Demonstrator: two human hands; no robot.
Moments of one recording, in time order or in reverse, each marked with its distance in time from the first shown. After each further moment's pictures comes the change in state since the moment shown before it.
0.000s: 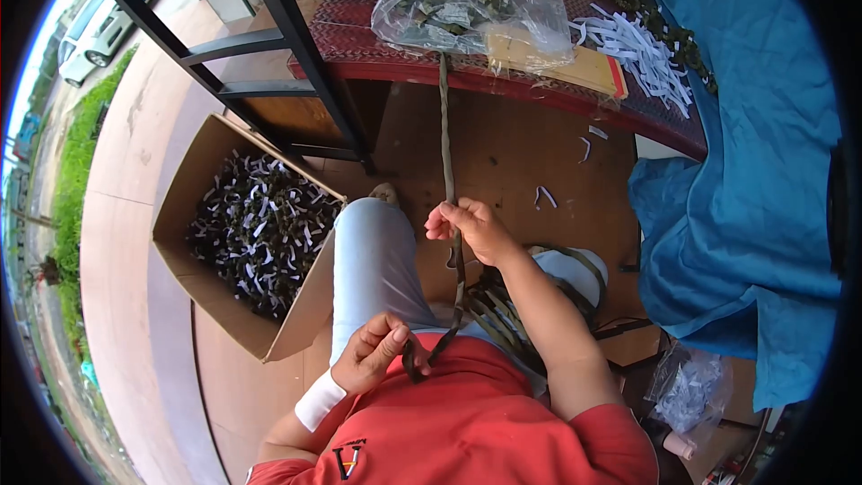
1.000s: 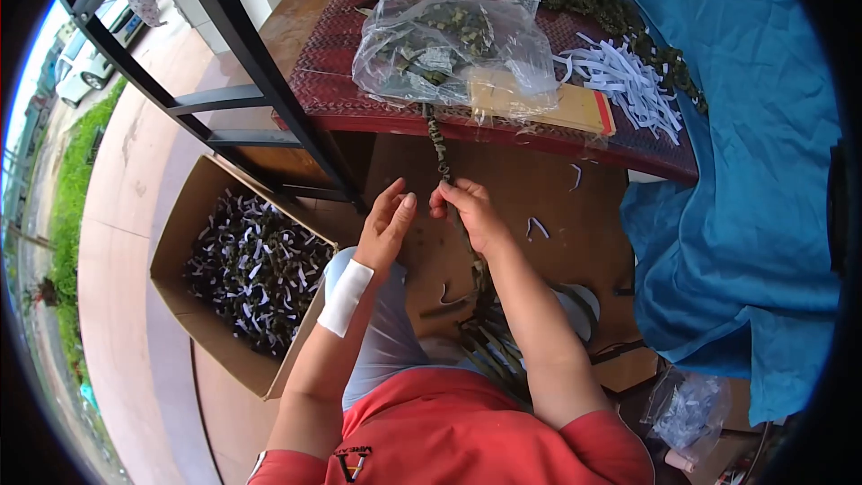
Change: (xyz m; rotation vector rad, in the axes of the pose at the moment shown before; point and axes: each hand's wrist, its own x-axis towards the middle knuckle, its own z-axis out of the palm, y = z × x) left_hand 0.216 0.045 -0.041 0.251 0.509 0.301; right_hand 0.073 -0.047 -0.029 0.101 0.133 -0.154
